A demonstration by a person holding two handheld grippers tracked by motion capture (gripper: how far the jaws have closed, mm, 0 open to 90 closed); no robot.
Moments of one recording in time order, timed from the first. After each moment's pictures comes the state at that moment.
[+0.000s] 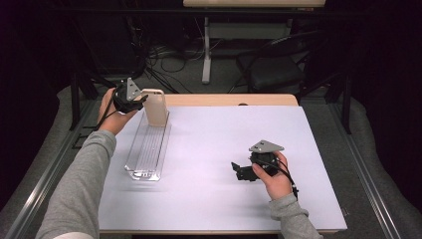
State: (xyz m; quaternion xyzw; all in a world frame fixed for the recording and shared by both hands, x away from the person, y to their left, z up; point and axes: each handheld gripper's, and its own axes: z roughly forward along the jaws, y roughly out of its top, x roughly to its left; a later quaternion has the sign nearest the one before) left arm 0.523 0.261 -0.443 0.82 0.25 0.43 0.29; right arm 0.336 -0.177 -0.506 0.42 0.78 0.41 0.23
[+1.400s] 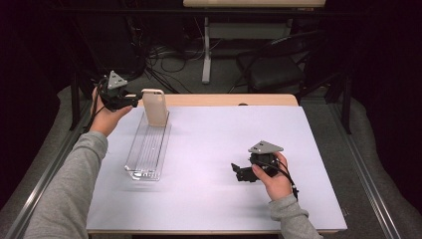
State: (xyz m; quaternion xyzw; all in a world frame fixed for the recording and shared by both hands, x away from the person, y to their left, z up) left arm 0.503 0.276 -0.411 0.77 0.36 0.34 0.39; right arm 0.334 -0.176 -0.506 0.41 0.78 0.41 0.23
